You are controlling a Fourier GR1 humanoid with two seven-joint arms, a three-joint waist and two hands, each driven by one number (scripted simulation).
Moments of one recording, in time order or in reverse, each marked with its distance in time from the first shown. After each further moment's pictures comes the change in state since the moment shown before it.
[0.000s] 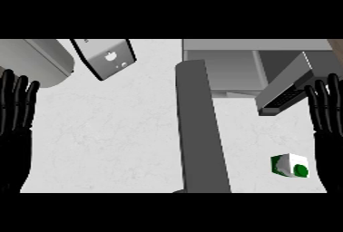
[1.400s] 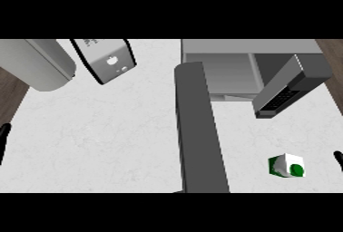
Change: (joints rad) left arm 0.301 -0.017 0.137 -0.130 0.244 -0.155 0.018; right arm 0.485 -0.007 -0.109 -0.210 -0.120 0.318 -0.142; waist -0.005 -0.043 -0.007
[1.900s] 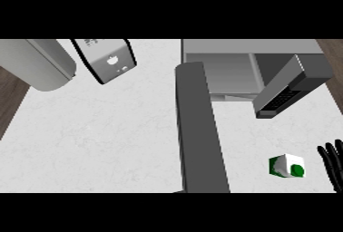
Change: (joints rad) left arm 0.094 -0.008 0.078 -0.047 0.075 -0.088 -0.007; right arm -0.047 0.032 -0.047 0.229 0.066 0.021 -0.115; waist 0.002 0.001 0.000
